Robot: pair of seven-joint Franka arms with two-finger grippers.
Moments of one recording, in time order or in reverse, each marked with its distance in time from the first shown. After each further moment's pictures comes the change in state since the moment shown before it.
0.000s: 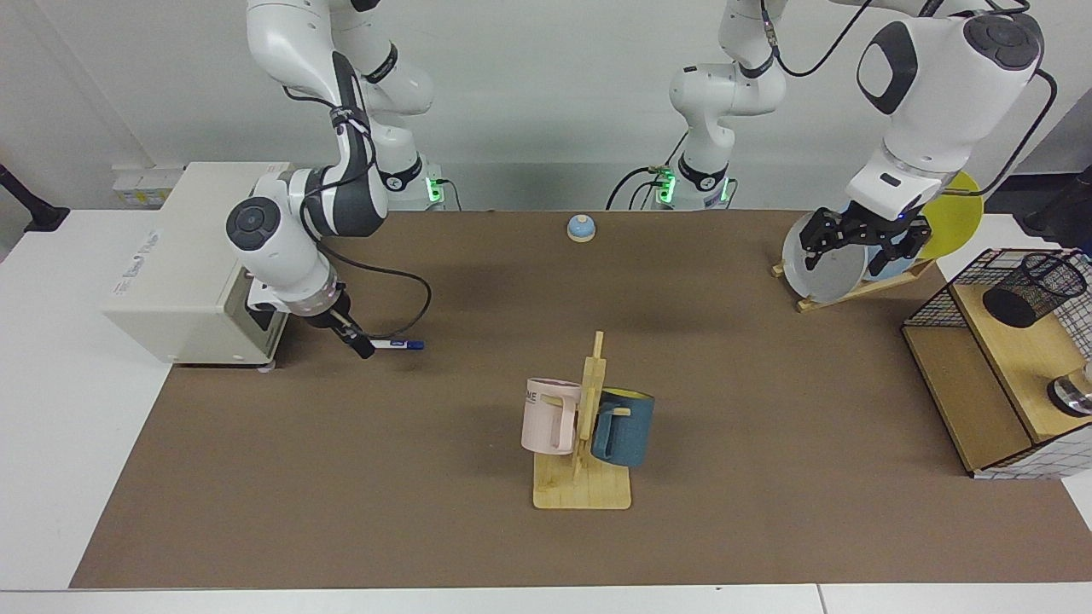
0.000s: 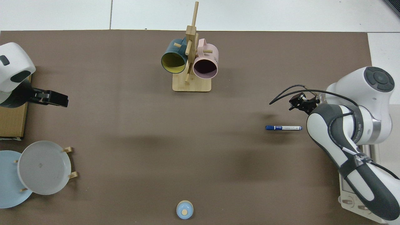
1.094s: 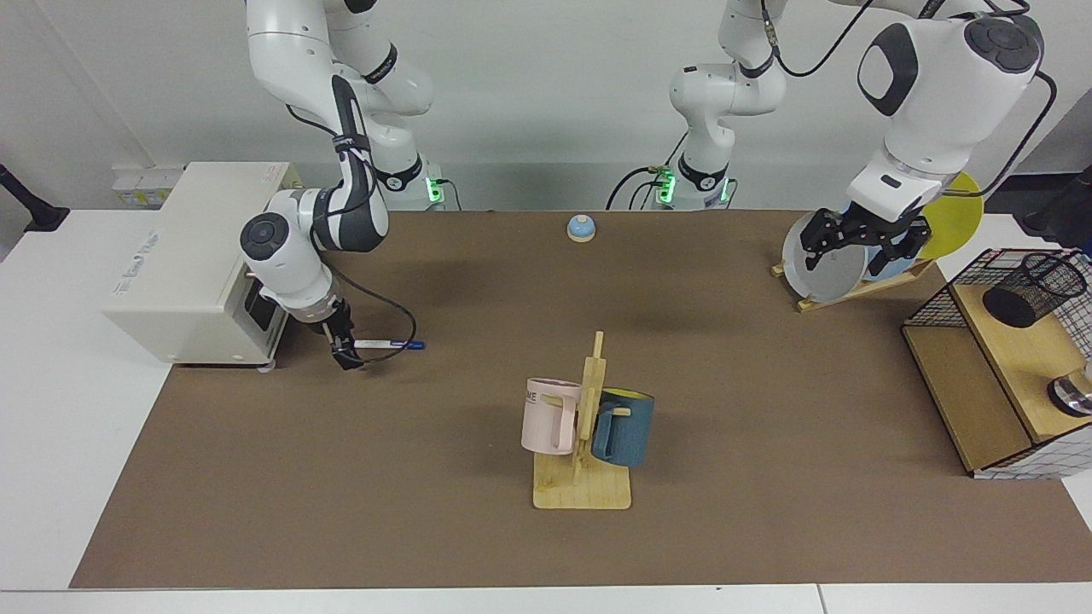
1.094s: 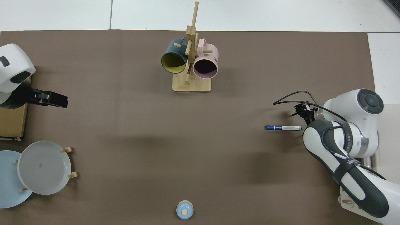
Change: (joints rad) left arm 0.003 -0.002 0.000 -0.008 0.000 0.000 0.000; right arm -0.043 0.005 -0.006 -0.182 0.000 0.232 0.327
